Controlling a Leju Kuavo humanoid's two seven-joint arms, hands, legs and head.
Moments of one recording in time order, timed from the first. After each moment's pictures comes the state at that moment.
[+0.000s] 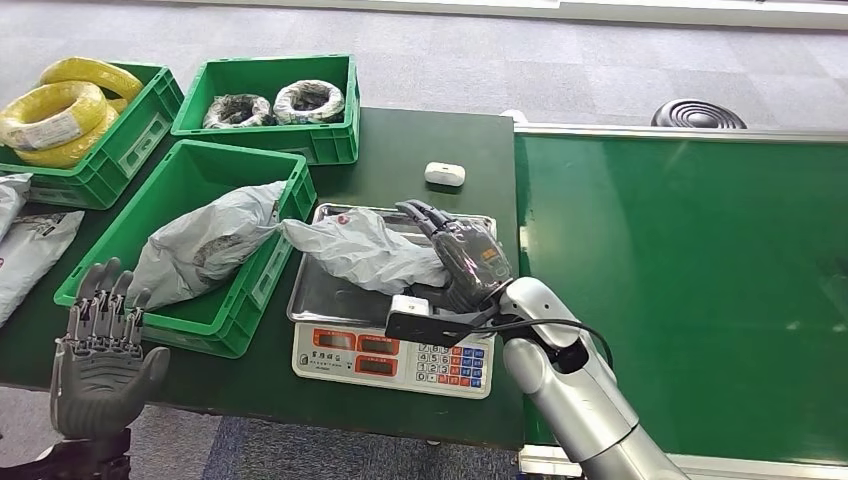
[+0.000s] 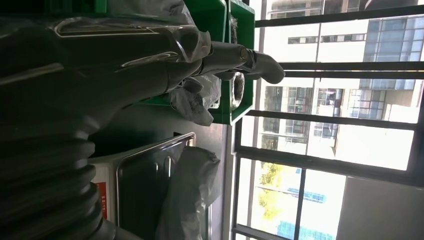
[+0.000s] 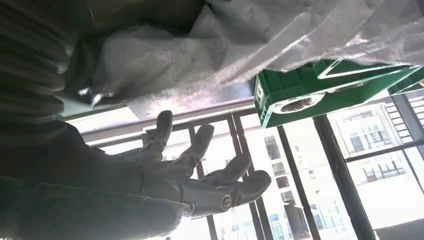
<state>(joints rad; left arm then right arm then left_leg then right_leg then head) 0.22 -0.14 0.13 -1.96 0.24 -0.21 -0.38 -0.51 -0.02 0.61 -1.24 0.89 0.01 -0.28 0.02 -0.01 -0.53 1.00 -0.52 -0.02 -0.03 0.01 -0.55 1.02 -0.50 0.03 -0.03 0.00</state>
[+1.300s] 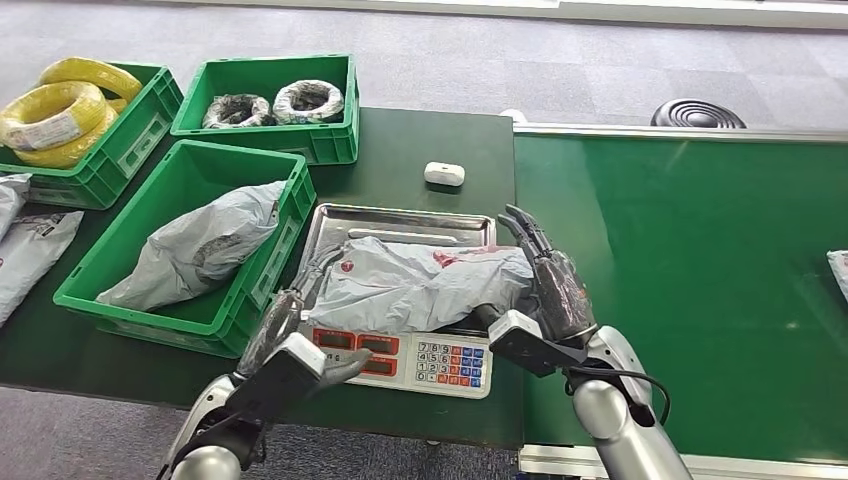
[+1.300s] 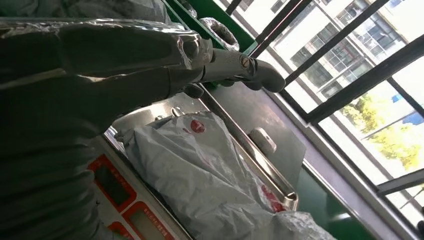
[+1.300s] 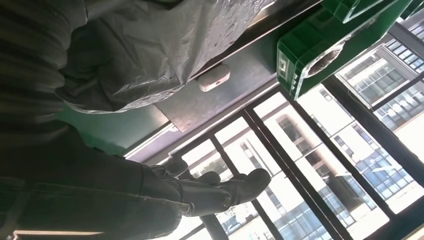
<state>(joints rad) -0.08 -0.02 -0.47 -1.74 -0.56 -0.01 -0.09 -0.25 -0.14 0.39 -1.44 0.59 -0.10 -0.40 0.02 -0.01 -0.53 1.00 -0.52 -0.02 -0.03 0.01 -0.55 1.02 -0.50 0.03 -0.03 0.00</state>
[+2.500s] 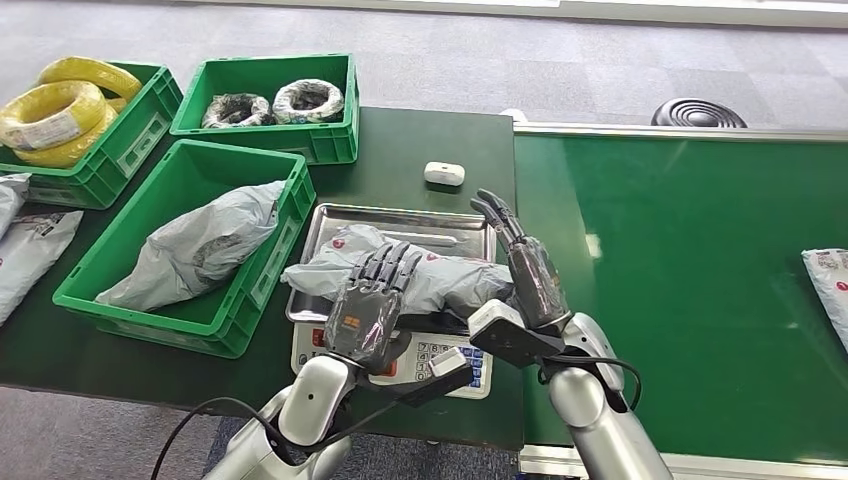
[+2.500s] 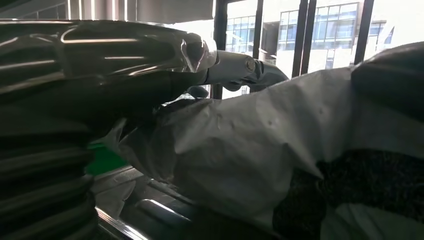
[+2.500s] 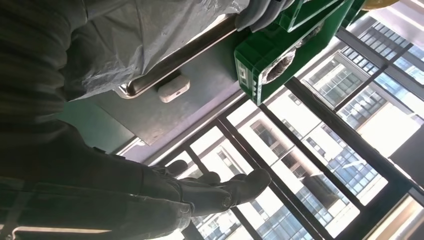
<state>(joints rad) -0.35 -0.09 -0.76 -1.30 -1.34 0.19 0.22 -0.31 -0.06 0.44 -1.42 0.54 -0.08 -0.42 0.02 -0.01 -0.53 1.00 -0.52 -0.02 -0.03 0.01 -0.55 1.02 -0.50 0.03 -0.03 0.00</state>
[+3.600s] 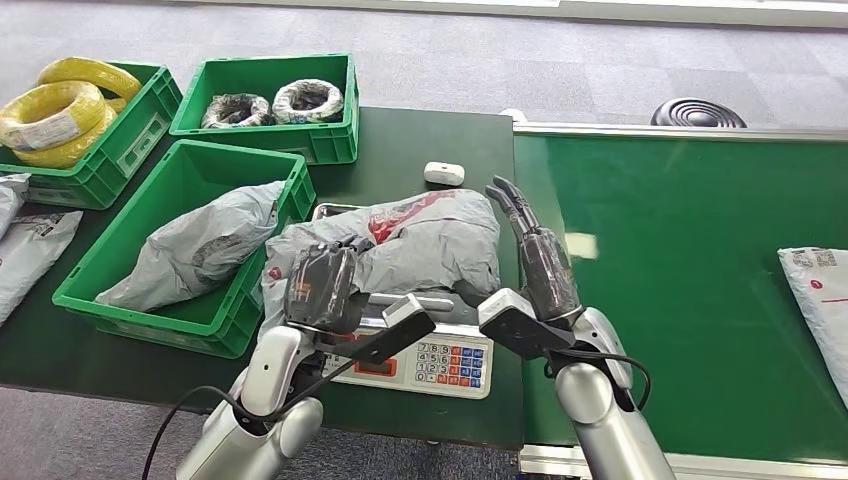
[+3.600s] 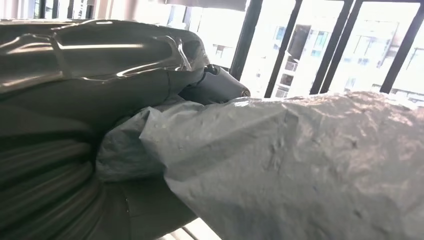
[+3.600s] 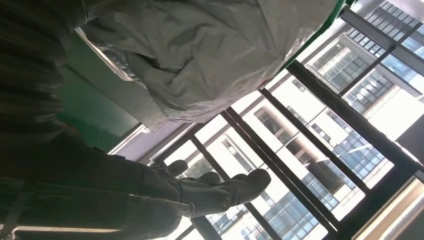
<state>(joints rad) -0.35 -0.07 -0.61 -1.41 -1.20 0.24 0.15 -0.30 -0.03 0.38 -1.46 0.57 -0.06 -0.40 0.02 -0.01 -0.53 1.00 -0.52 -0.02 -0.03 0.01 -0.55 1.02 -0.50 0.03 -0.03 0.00</state>
